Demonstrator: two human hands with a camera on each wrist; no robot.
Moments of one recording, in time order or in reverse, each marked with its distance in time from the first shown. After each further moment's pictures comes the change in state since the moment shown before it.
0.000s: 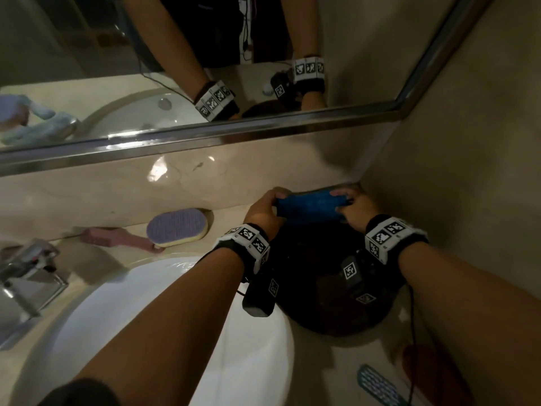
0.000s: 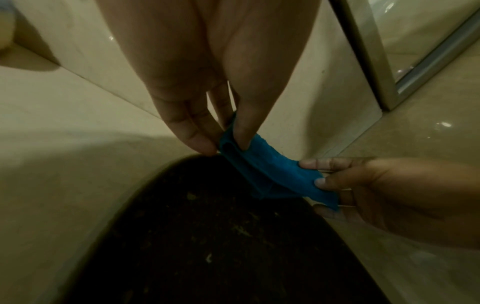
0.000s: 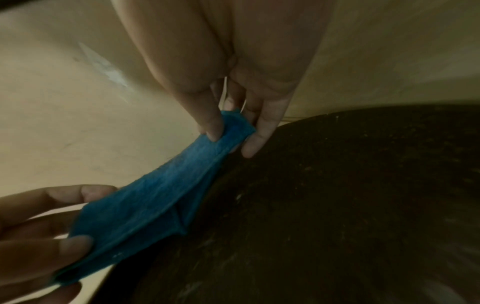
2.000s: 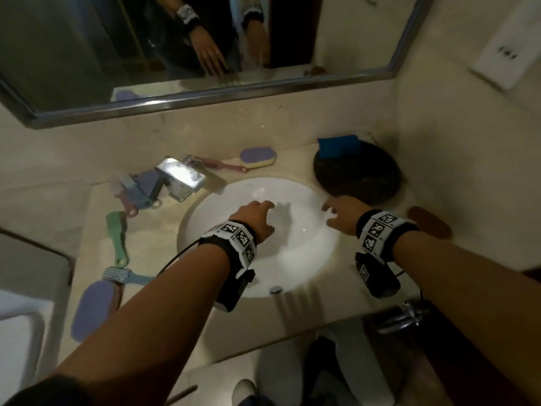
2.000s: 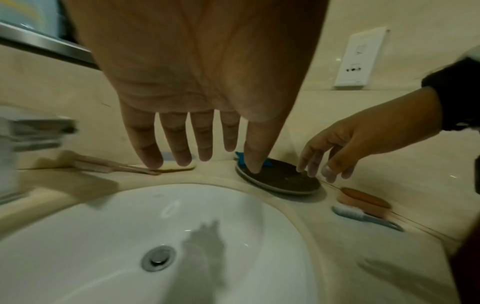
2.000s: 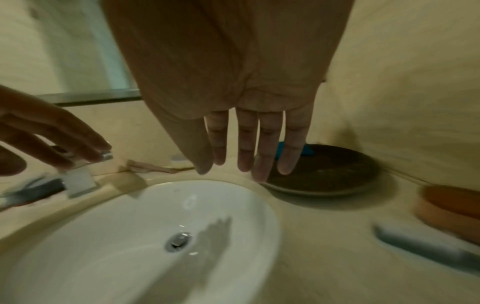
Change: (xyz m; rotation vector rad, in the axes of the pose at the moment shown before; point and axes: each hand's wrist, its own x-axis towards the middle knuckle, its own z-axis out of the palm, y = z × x) left_hand -0.331 -0.079 -0.115 0.775 -0.166 0.015; right_hand -0.323 -0.011 0.123 -0.823 -0.171 -0.141
